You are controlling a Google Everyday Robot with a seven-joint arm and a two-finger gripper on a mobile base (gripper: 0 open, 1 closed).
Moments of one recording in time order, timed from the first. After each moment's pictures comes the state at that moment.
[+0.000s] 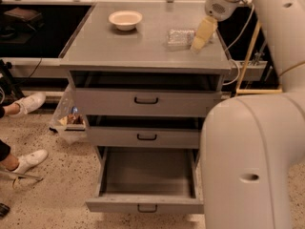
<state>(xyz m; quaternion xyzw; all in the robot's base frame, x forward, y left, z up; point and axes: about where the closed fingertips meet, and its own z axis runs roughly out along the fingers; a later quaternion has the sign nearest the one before) 0.755 -0.184 0.929 -0.52 0.83 -0.03 0.23</state>
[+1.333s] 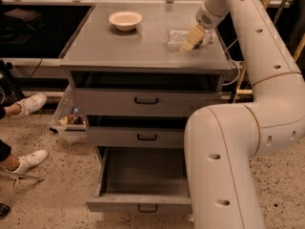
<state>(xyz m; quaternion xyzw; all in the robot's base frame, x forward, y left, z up) 0.826 -0.175 0.886 -0.47 0.84 -0.02 0.29</state>
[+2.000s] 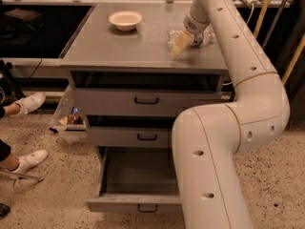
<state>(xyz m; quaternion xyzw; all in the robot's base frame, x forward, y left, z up) 0.863 -0.150 0.856 -0.47 0.83 -0.05 0.29</state>
